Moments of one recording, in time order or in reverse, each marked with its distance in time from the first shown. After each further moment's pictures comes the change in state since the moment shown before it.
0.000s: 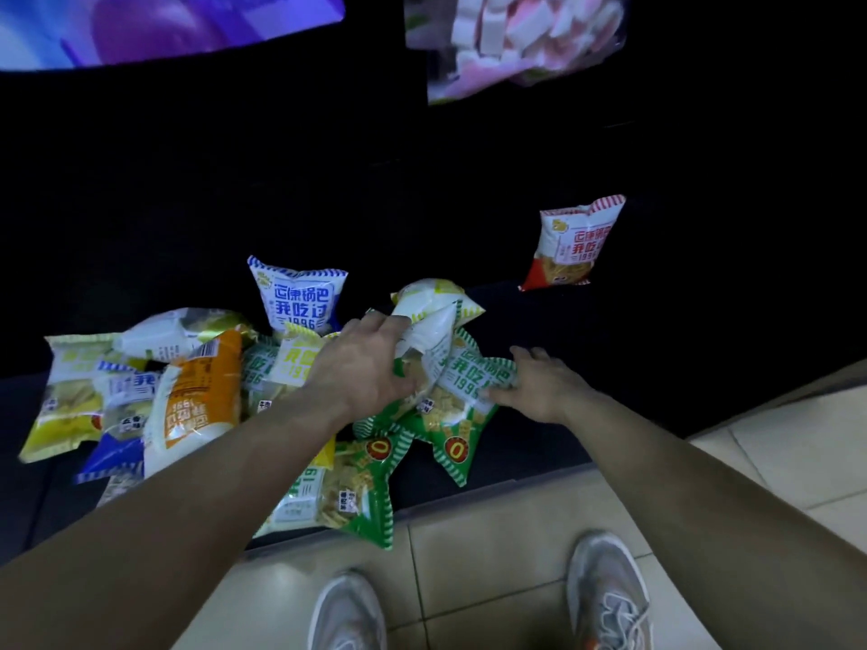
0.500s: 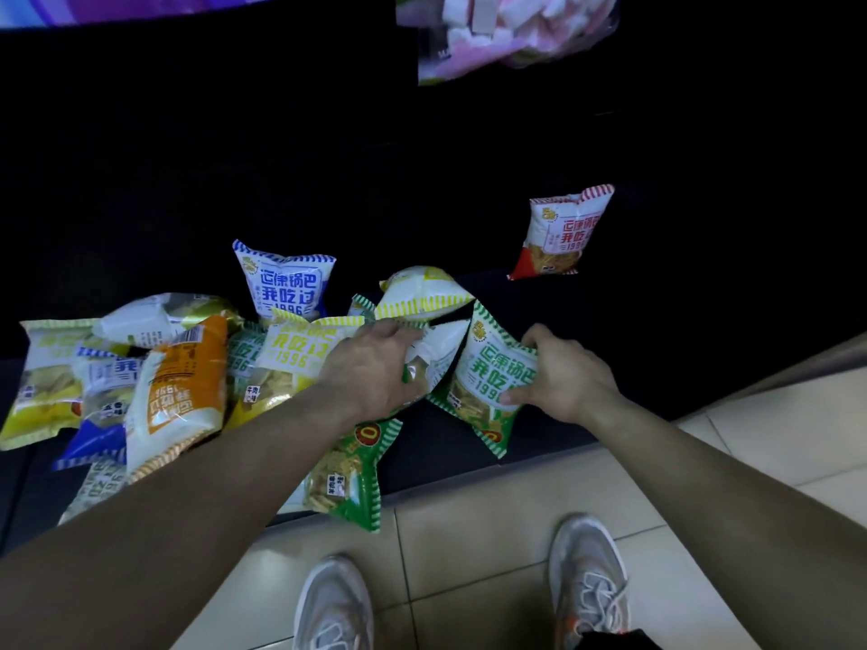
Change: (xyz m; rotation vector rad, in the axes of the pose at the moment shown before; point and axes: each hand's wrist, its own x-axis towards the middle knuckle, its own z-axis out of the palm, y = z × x) left_hand -0.005 0.016 0.016 0.019 -0.087 0.065; right_hand -0.025 0.027 -0.008 0.029 0.264 -0.069
